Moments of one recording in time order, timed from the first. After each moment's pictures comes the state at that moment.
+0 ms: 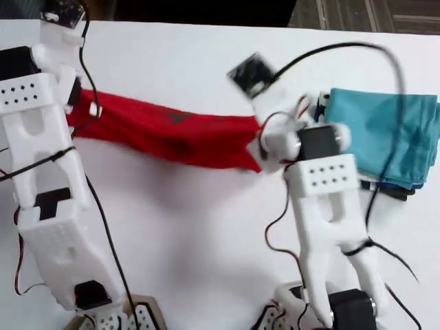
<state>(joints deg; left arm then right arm) -22.2 25.8 -50.1 101.1 -26.5 -16.9 -21.1 18.2 76.7 28.3</state>
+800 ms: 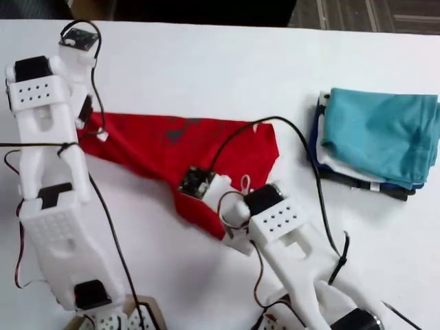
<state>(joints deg) -22.2 31.5 -39.8 95.3 -26.5 -34.2 -30.4 50.9 73.9 34.2</state>
